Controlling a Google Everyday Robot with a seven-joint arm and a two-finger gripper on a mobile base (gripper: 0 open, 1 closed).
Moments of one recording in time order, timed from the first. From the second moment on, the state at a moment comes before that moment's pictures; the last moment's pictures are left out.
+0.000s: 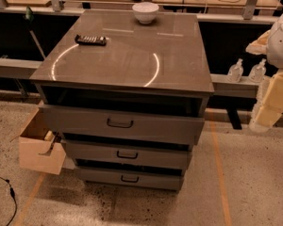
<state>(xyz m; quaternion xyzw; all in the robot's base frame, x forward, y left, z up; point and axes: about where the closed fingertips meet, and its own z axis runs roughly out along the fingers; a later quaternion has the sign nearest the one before) 0.438 -0.217 0.977 -0.60 0.78 -0.03 0.16</state>
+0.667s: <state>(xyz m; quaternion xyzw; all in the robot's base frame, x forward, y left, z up) 0.437 -0.230 0.963 -0.60 0.78 -0.03 0.16</state>
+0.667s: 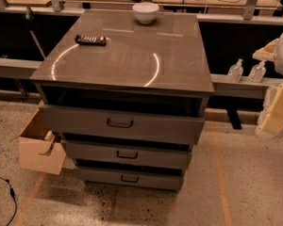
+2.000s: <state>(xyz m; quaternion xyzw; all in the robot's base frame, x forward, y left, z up) 0.402 -0.286 0.828 -0.59 0.79 -0.02 0.17</state>
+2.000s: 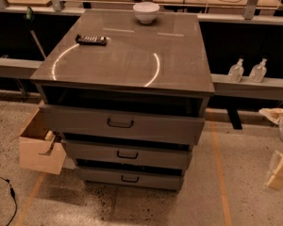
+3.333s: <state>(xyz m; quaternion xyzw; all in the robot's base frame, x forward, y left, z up) 0.402 -0.296 0.704 -0.60 0.78 0.03 0.16</state>
